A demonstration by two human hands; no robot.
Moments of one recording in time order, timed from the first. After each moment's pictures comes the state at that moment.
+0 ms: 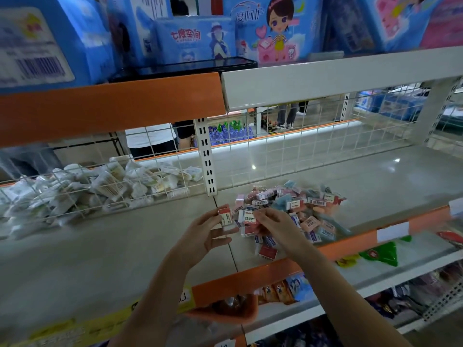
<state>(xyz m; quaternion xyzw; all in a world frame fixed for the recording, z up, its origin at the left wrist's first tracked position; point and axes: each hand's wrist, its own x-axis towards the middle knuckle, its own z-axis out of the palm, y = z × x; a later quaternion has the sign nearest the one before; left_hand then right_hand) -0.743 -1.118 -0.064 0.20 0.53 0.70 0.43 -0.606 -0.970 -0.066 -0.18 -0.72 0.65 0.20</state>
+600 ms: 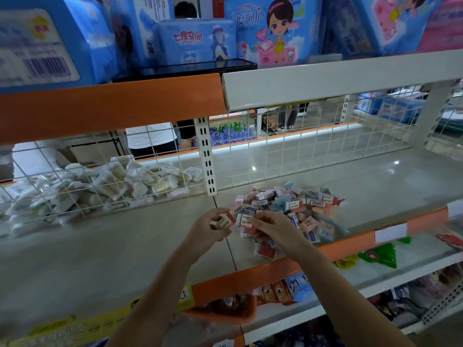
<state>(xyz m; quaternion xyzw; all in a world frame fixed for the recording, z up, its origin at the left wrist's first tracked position) -0.741 -1.115 -0.066 0.34 0.76 0.51 0.22 -0.604 -0.968 -0.065 -0.19 -0.73 0.64 0.14</state>
